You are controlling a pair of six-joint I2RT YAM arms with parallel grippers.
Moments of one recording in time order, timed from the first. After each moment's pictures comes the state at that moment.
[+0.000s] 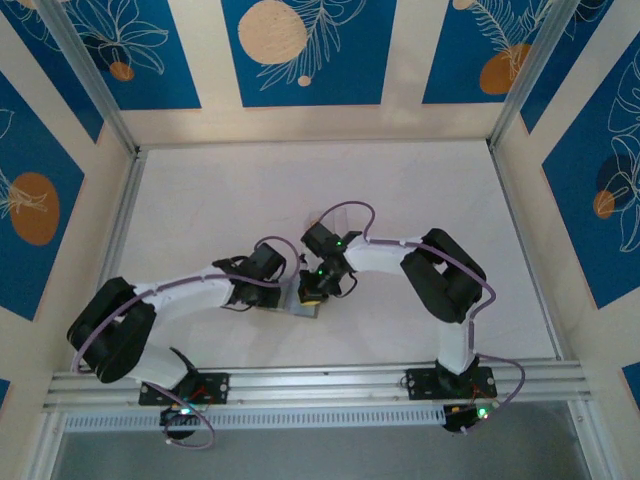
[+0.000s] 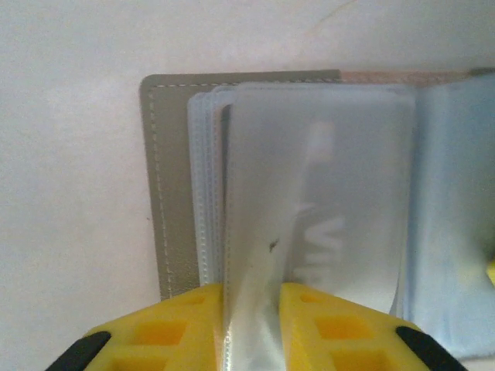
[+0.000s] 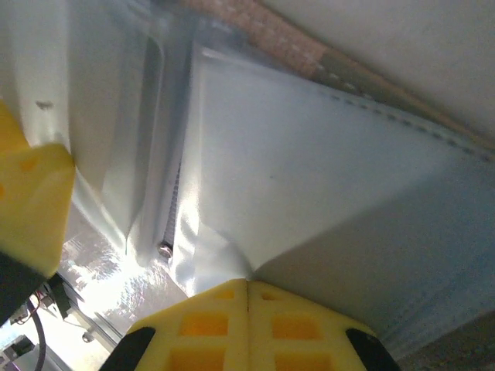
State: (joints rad) left arm -0.74 1.43 0.72 -0.51 -0.07 -0.51; right arm 0.80 1.92 1.14 -0.53 -0.51 0.63
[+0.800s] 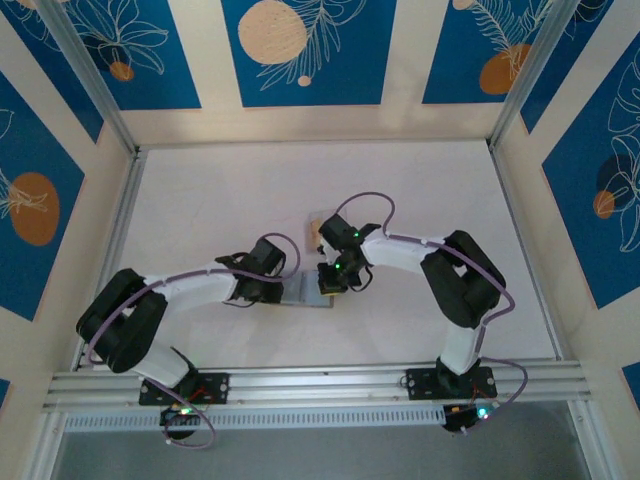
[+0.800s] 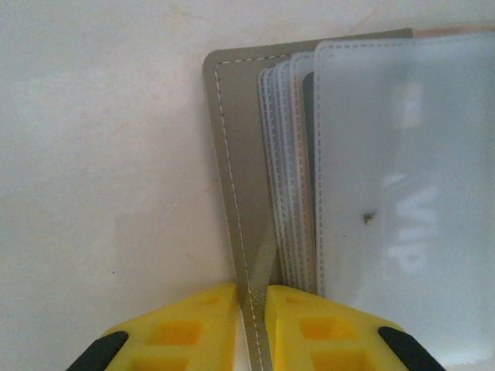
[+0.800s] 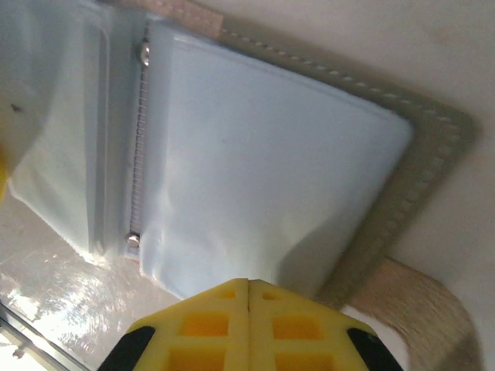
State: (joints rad) left arm -0.69 1.51 0.73 -0.42 -0.01 -0.52; right arm 0.71 1.80 1.11 -0.66 -0.37 0.51
